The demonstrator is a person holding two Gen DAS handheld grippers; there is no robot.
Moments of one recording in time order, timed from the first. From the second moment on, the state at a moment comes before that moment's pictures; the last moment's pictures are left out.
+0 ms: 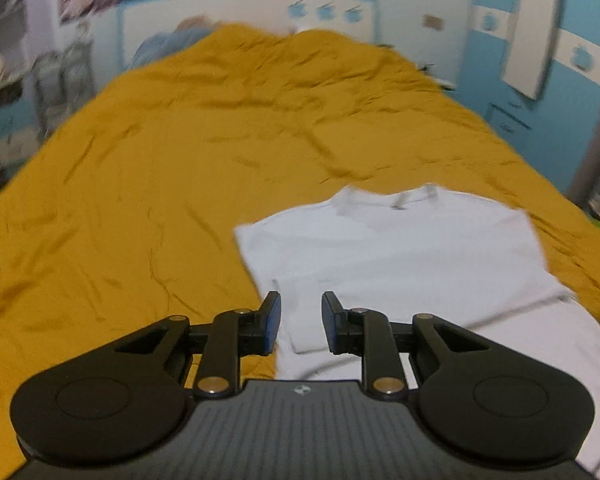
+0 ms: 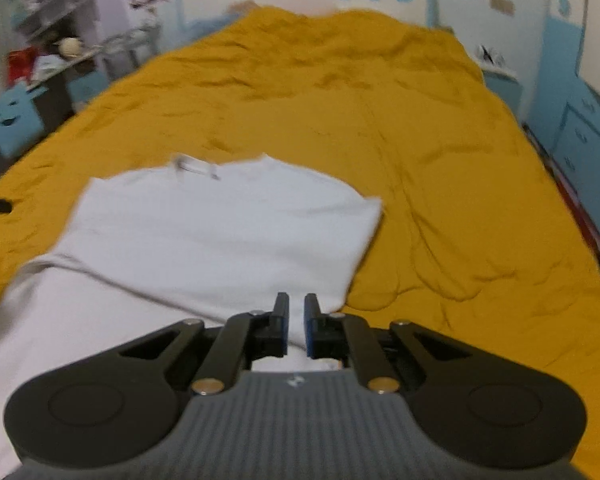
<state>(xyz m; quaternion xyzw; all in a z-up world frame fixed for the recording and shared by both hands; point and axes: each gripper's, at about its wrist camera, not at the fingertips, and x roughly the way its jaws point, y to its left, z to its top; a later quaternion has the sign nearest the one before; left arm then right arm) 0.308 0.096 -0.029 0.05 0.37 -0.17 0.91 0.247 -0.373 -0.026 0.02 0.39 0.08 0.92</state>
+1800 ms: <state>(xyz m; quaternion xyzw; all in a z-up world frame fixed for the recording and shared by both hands) 0.042 0.053 -0.132 0.45 0.36 -0.28 0.77 -0.023 -0.278 -0.106 -0.38 0.42 0.24 0.79</state>
